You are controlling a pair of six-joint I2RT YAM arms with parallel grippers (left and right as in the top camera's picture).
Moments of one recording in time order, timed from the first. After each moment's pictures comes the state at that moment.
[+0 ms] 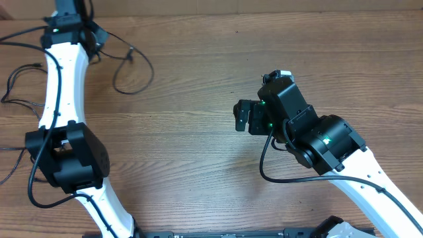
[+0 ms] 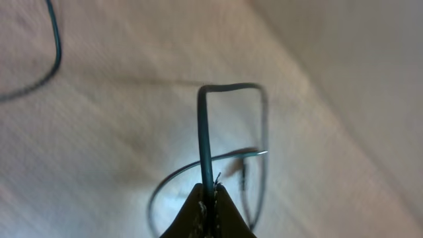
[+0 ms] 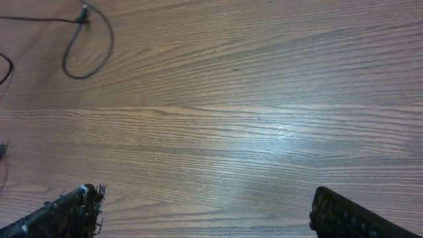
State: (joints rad) left arm 0.17 2.07 1.96 -0.81 -0.16 -0.73; right arm 0.63 1.28 1.31 -0.94 0.13 0.62
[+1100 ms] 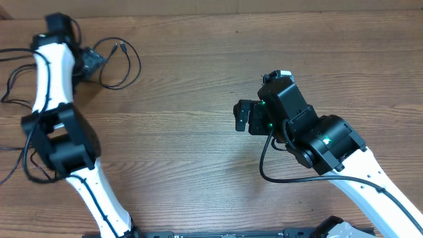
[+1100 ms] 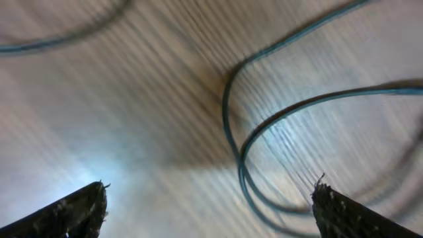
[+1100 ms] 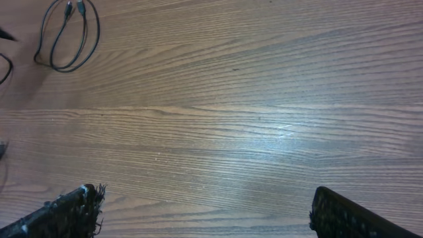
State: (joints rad) left arm 0.30 2.28 2.09 -1.11 -0.12 -0.66; right arm 0.63 1.28 1.31 -0.94 0.13 0.62
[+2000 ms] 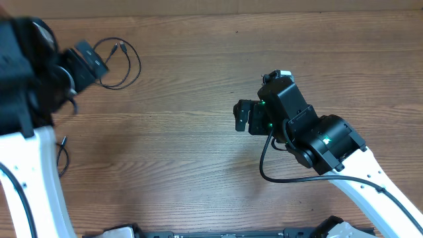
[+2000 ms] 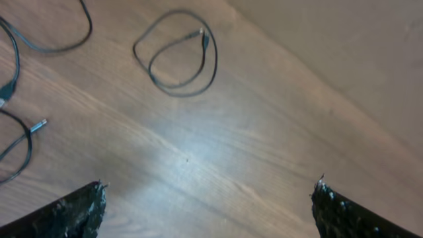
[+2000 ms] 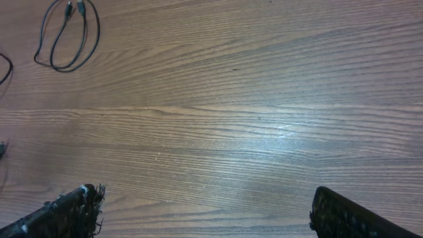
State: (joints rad) left arm 0.17 1.42 1.87 -1.32 0.07 -0.50; right arm 0.63 1.28 1.31 -0.94 0.13 0.62
